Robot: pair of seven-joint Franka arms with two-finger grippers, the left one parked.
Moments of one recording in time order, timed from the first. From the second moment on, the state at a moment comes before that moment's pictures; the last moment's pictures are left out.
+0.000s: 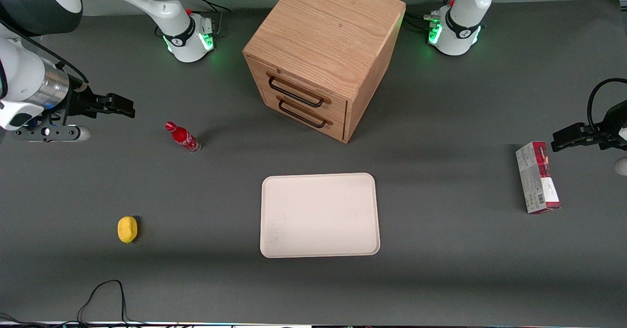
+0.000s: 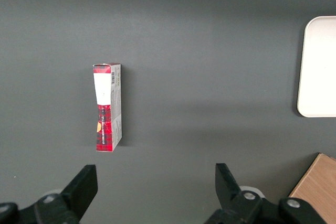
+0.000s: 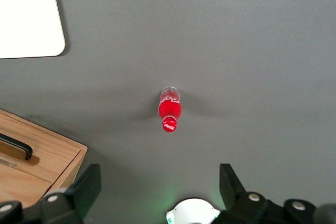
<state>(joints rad) 0.09 0.02 0.01 -1.64 0.02 1.47 0.14</state>
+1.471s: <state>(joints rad) 0.10 0.03 0.01 -1.63 0.02 1.46 0.11</state>
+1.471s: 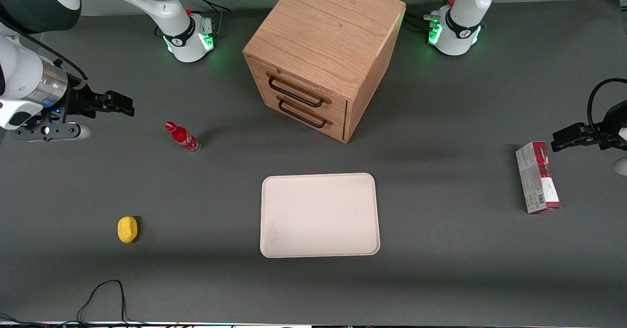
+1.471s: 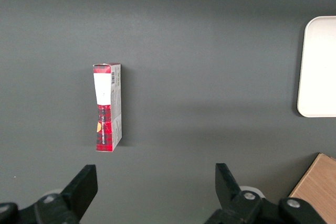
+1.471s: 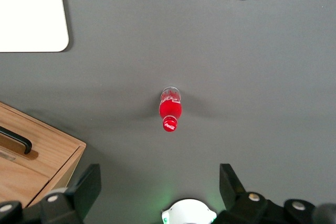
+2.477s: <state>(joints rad) 0.12 -0.31 -0.01 -2.06 0.02 1.57 0.05</state>
